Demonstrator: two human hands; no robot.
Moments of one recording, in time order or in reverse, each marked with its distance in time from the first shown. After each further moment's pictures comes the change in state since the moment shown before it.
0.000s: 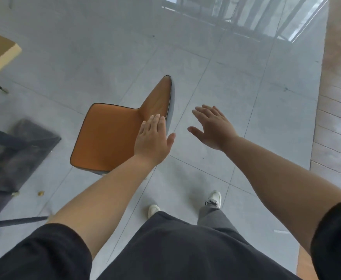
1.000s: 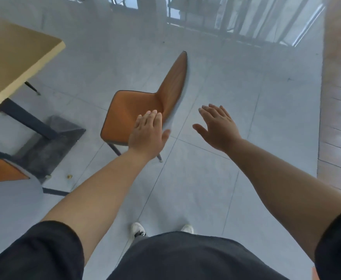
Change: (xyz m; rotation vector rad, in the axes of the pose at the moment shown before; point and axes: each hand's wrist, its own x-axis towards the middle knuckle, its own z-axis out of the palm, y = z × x) left_hand -0.226 -0.032 -0.058 0.129 0.069 0.074; right_hand -0.188 -0.165 -0.001 0.036 0.143 0.096
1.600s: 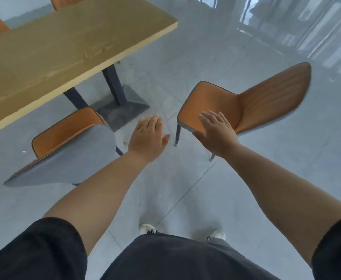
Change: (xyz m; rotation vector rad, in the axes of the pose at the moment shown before) left_hand -0.217 -0.289 -0.032 0.079 -0.056 -0.317; right_hand 0.049 -0.339 0.101 0.025 -0.137 -0.382
